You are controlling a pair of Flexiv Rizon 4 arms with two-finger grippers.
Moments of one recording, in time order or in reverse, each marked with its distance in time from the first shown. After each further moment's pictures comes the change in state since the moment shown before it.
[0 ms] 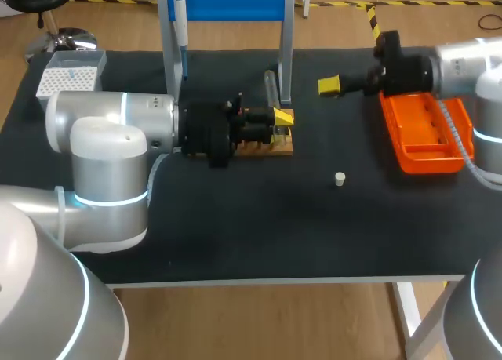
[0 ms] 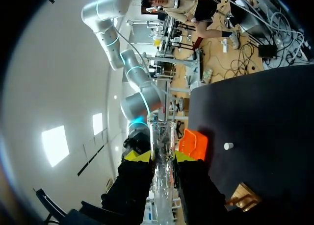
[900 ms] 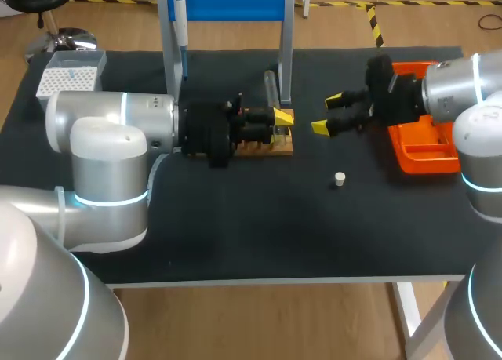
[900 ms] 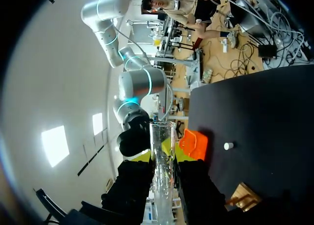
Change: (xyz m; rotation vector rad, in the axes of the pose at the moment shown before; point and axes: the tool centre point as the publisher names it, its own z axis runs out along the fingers) left arm 0.000 0.000 0.000 0.000 0.000 0.000; right arm -0.026 -0.046 0.004 0.139 -0.372 -0.474
